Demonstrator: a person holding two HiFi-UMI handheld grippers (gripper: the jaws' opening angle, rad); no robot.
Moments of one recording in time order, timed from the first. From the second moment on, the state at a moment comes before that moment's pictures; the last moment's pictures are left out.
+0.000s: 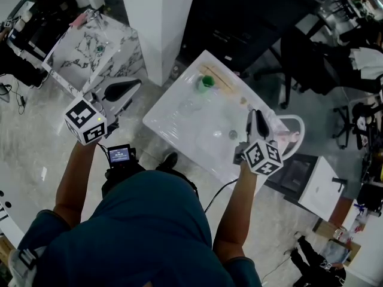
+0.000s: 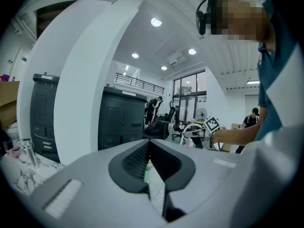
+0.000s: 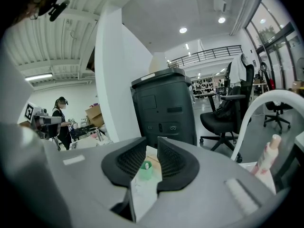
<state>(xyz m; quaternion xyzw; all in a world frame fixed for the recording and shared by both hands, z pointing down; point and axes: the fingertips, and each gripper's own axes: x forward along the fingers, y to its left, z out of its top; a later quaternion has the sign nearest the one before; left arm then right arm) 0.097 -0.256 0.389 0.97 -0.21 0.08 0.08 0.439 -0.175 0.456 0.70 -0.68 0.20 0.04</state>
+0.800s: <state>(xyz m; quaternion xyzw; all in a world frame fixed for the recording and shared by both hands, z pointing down) 0.083 -0.249 0.400 0.96 -0.24 0.09 0.09 0.423 -0.206 0.485 0.67 -0.70 0.22 0.04</state>
